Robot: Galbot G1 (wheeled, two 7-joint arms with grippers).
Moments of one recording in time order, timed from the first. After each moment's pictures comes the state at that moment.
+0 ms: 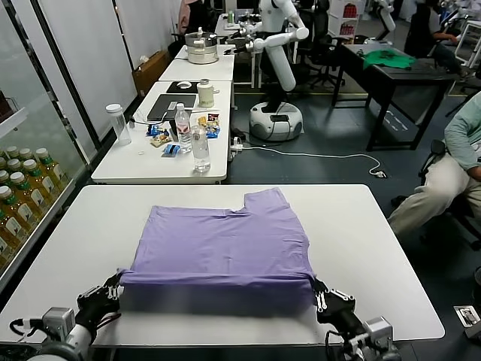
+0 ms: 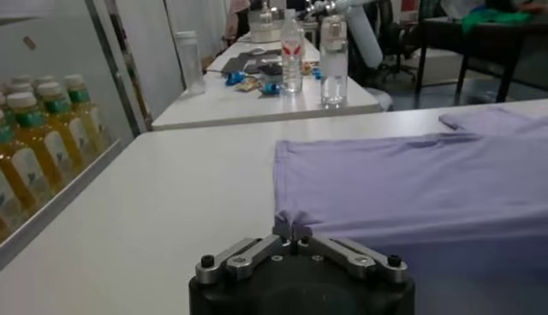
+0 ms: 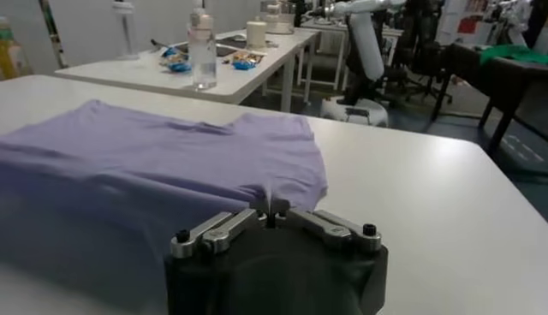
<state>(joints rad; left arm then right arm) 1.62 -1.04 -0.73 -2.18 -0.54 0.51 -0.13 -1.49 0.92 0.33 2.24 0.51 -0.40 0.23</state>
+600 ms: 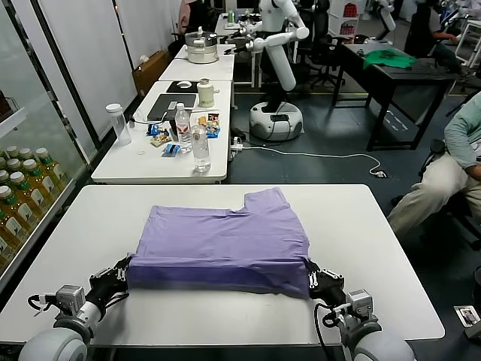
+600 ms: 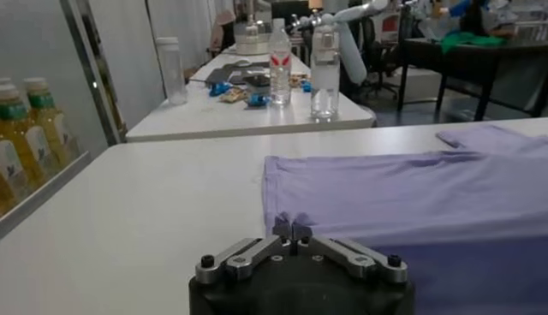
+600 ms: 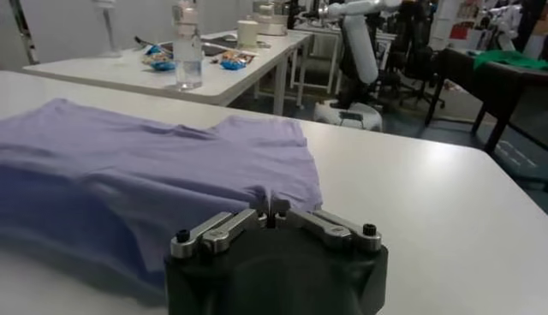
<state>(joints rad) 1.48 -1.04 -0.68 -2.03 -0.51 0.47 -0.03 -1.34 0.95 0.26 2.12 0.50 -0.42 0.22</state>
